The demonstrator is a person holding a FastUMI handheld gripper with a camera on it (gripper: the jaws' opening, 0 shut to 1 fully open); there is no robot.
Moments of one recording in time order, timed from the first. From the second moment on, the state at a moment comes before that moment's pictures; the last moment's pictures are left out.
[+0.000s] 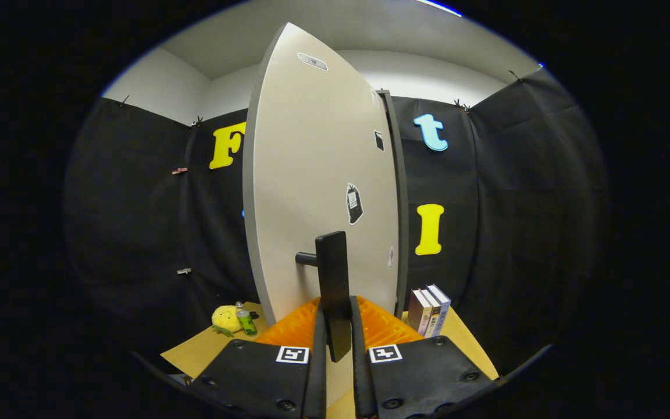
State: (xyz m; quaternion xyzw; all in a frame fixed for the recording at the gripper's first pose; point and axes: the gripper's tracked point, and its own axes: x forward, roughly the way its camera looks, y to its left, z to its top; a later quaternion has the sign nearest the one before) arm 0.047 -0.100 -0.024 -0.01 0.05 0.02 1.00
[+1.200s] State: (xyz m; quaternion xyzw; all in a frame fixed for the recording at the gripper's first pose) arm 0.025 -0.198 -0.003 0.01 0.02 -0.03 1.00
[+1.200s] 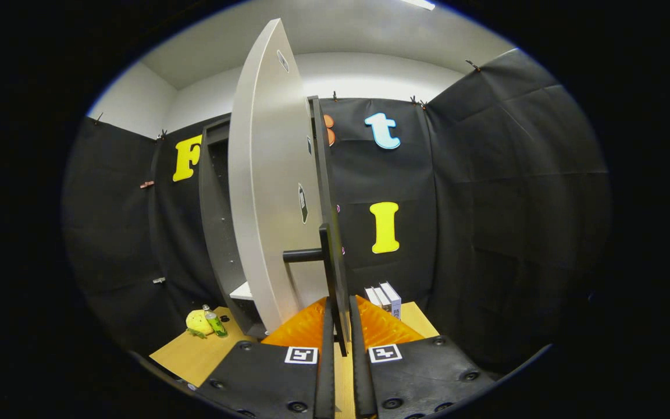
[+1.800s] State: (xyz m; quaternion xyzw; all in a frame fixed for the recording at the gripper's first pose) arm -0.040 -0.128 -0.033 0.02 0.01 0.01 1.00
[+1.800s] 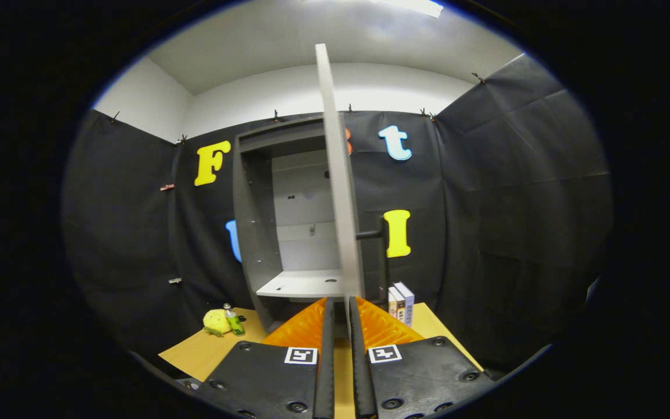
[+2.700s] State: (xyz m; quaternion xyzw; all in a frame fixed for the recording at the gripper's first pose) arm 0.010 -0.002 -0.357 0.03 0.17 0.01 0.98
